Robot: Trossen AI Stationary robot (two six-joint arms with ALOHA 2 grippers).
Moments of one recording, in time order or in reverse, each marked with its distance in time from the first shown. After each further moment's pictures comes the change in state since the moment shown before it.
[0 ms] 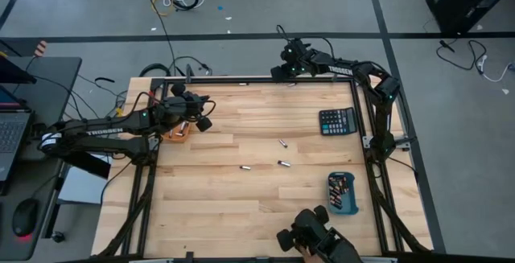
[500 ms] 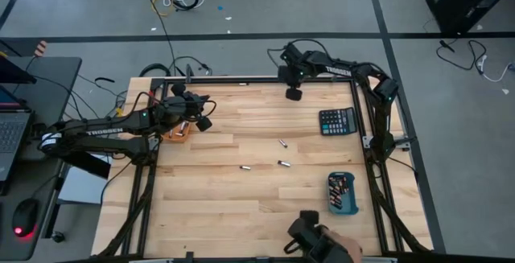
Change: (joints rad) left arm 0.000 0.000 0.000 0.016 0.000 0.025; right arm 0.054 -0.001 0.070 -0.364 0.077 -0.941
